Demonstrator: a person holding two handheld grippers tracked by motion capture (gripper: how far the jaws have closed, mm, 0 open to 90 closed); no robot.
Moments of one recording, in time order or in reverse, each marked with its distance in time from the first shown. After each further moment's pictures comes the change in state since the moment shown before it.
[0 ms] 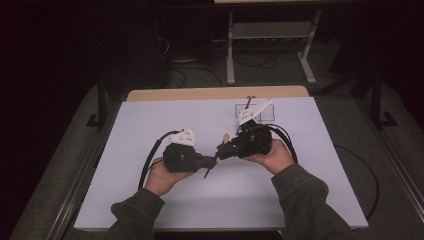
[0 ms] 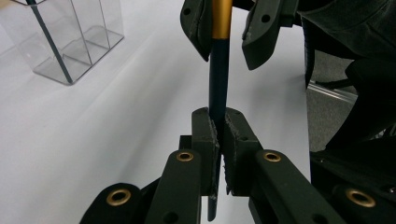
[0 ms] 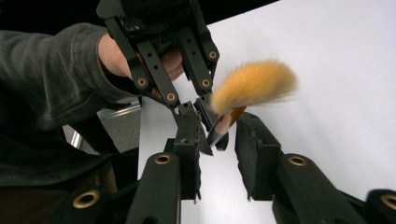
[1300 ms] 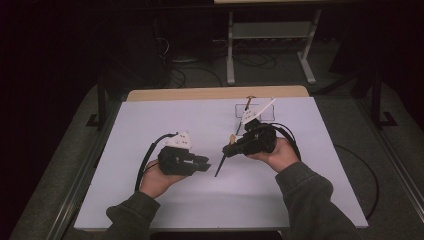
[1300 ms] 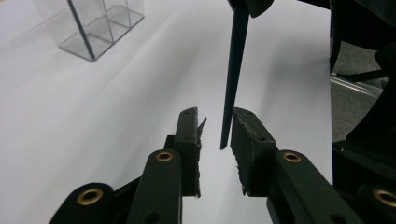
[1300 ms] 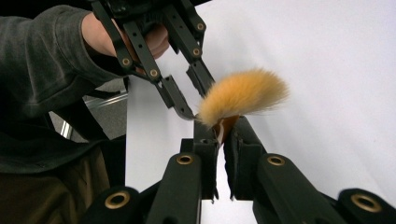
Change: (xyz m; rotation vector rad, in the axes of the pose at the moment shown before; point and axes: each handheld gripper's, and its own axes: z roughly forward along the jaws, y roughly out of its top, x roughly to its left) left arm 0.003 -0.016 -0.008 0.033 0.082 -0.006; right arm -0.007 -0.006 -0.009 0.067 -0.051 0.004
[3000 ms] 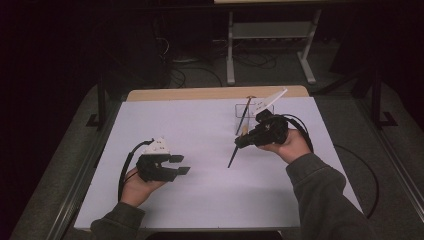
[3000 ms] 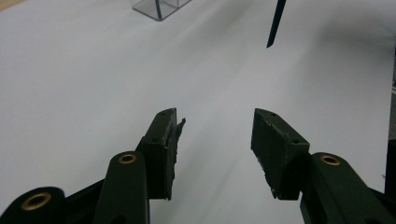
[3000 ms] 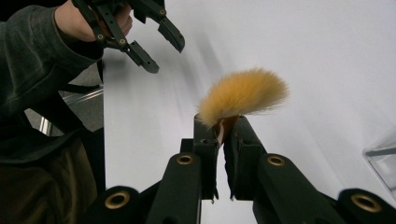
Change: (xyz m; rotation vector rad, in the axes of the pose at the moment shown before) left arm 0.009 -0.045 -0.033 -0.008 0.176 -0.081; right arm -0.015 0.000 -0.030 0.042 -0.090 0.032
